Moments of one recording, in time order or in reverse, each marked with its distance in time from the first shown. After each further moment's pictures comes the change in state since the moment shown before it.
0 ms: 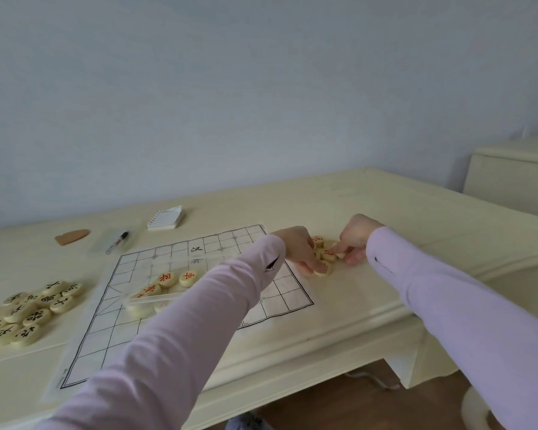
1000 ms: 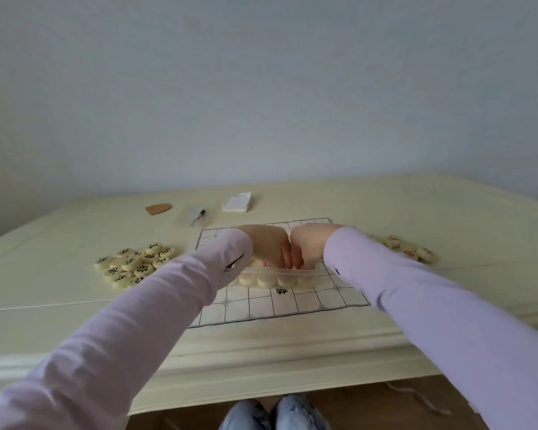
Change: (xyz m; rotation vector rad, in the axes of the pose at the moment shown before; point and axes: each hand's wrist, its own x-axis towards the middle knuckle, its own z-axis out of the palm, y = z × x) left_hand -0.094 -0.132 -0.048 0.324 -0.046 -0.081; right_hand -0.087 -0.127 0.126 -0.892 -0.300 -0.630
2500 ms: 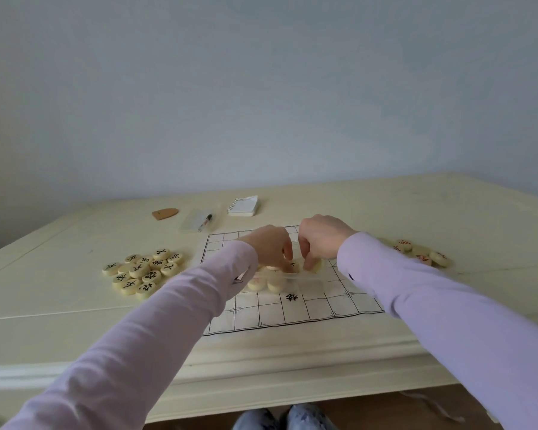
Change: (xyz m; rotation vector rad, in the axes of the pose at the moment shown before) left_hand 0.012 -0.023 0.011 -0.040 0.247 -0.022; right_hand 0.008 0.005 -0.004 -0.012 0.261 -0.022
